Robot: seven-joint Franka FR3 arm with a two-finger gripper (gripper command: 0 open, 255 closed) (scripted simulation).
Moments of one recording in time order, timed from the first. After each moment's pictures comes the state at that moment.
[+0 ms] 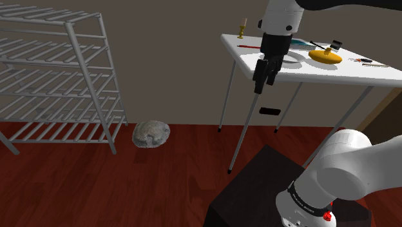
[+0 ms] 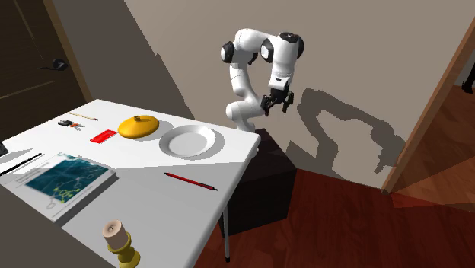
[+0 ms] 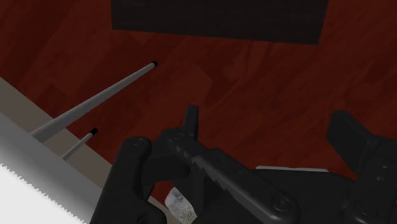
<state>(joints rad) 0.01 -0.74 0.06 -2.27 0.05 1.42 0.00</state>
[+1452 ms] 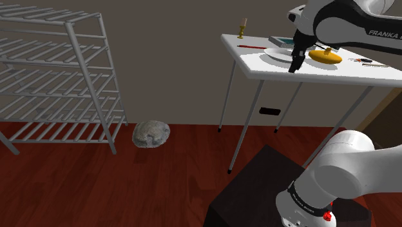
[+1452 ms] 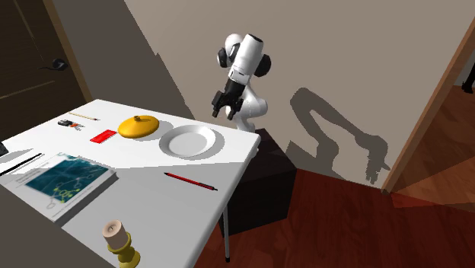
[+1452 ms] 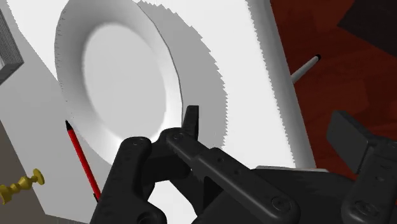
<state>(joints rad) -0.05 -0.89 -0.22 -2.42 -0.62 1.78 -0.59</state>
